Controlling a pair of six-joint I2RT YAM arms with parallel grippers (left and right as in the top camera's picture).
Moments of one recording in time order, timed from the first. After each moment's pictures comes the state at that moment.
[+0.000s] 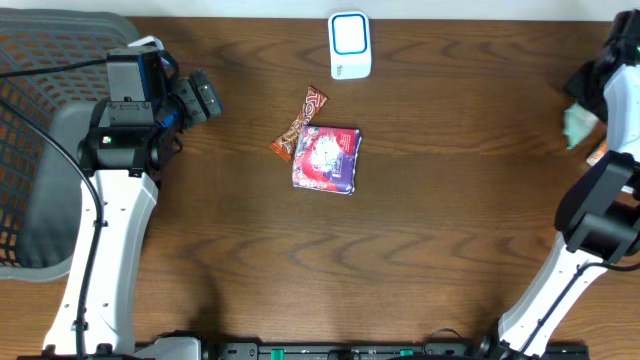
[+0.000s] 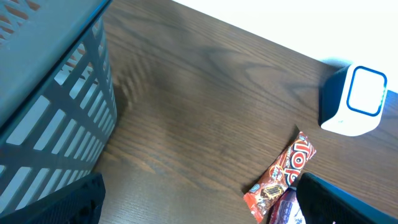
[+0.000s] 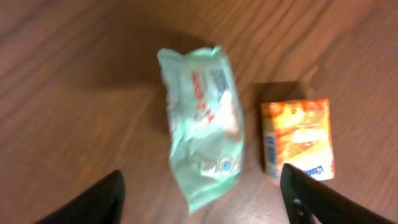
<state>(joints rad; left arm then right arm) 0.00 1.41 1.31 -0.65 -0.04 -0.36 -0.39 2.28 2.07 -0.94 0.27 0.40</state>
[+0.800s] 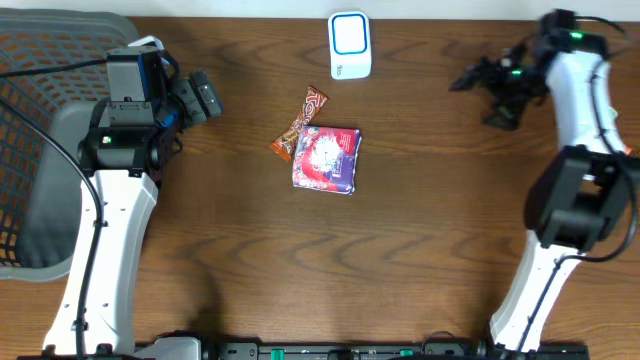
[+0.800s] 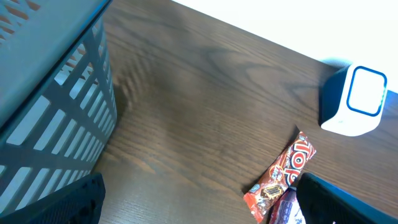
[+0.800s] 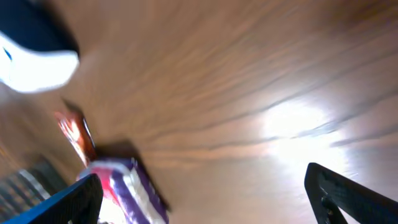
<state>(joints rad) 0.00 1.41 1.31 -0.65 -0.04 -0.36 -0.16 2.28 2.07 -1.23 -0.50 0.40</state>
